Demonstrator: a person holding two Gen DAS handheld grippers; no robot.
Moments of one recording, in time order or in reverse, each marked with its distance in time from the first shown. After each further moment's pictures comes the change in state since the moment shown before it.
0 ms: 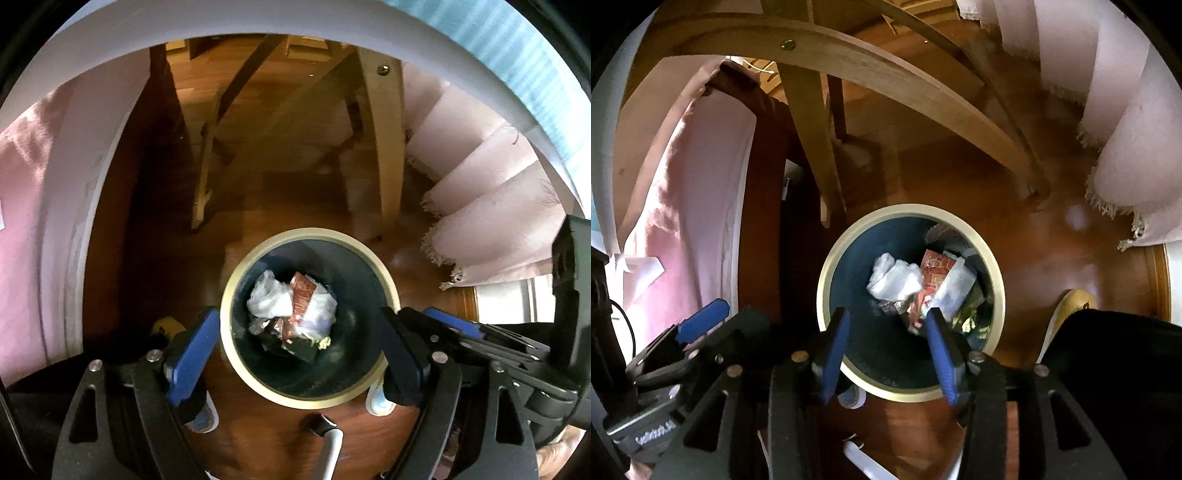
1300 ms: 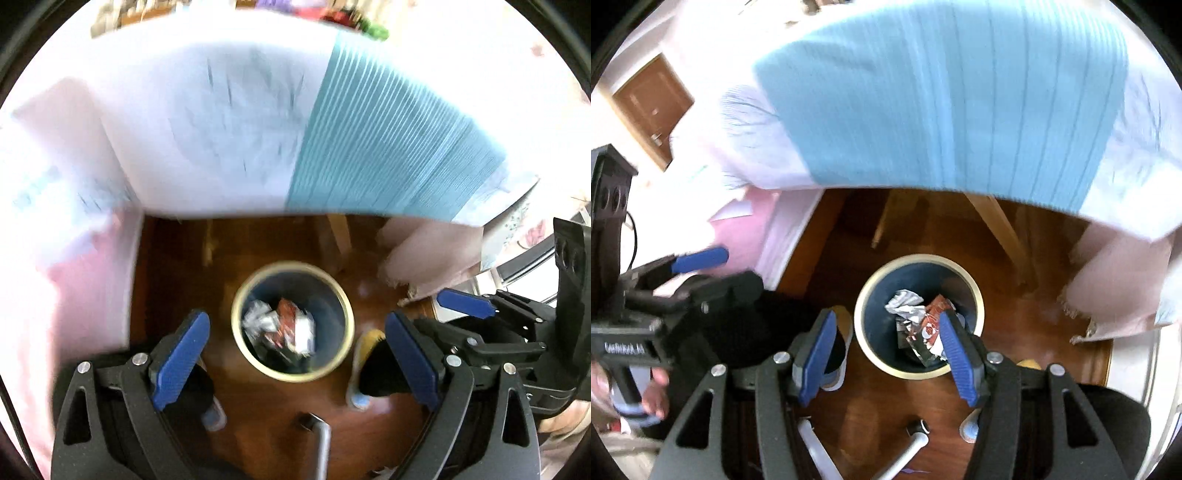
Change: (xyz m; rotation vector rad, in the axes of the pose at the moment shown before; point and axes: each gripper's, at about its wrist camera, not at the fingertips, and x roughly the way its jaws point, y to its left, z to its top) left arm -0.185 0.003 -0.032 0.085 -0.223 -0.078; right arm -0.157 0.089 -0.057 -0.444 -0.180 -0.031
